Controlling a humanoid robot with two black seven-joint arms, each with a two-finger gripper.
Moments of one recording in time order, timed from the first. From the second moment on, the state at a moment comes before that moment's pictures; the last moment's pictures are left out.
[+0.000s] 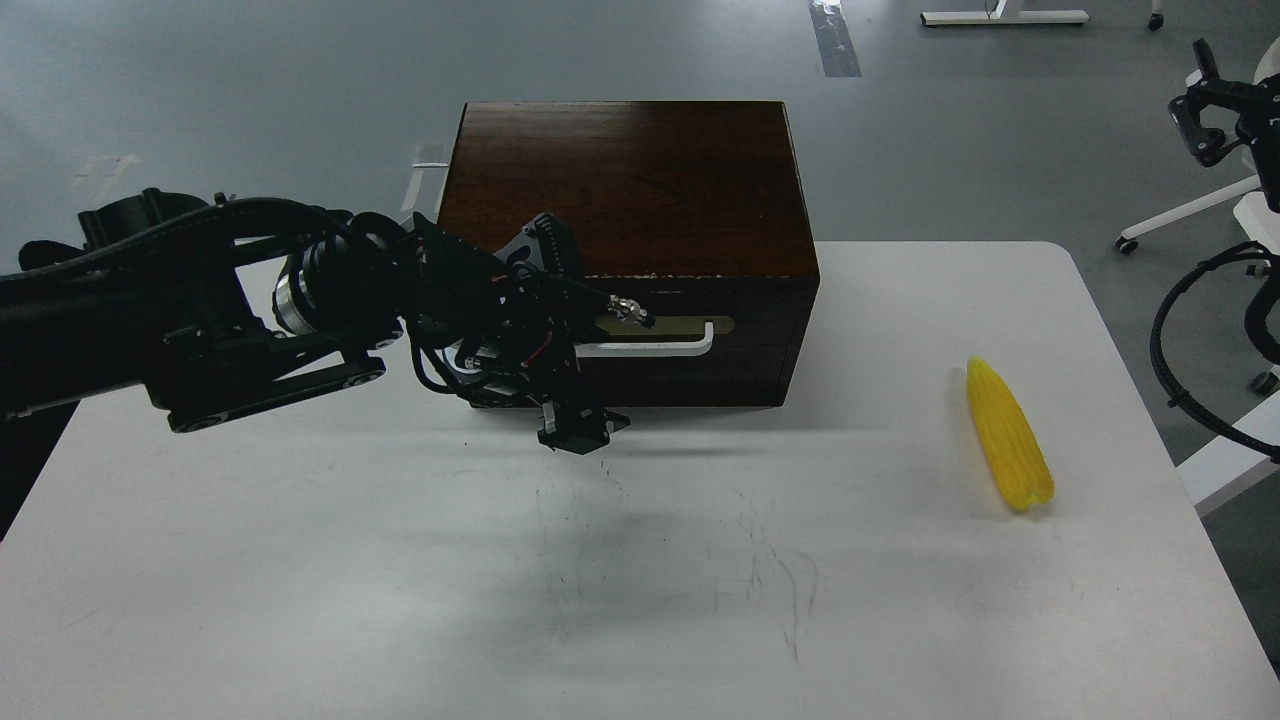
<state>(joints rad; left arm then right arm) -1.33 0.43 0.02 -1.34 2.09 -0.49 -0.38 0.84 -0.62 0.80 0.57 0.29 0.49 0.28</state>
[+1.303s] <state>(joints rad) -1.36 0.45 0.05 -1.49 2.08 -0.49 -0.45 0.85 -0.63 0.80 0.57 0.29 0.49 0.30</state>
